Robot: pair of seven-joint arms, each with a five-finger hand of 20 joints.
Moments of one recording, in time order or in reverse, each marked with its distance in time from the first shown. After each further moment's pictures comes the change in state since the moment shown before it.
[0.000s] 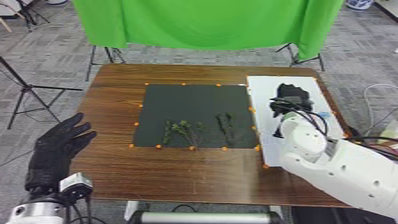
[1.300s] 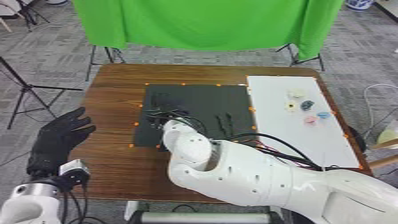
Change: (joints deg) left arm -9.1 0.7 -2.3 4.5 2.9 -3.7 -10.4; right arm 6.0 -39.4 -9.9 10.7 3.7 -2.3 -6.3
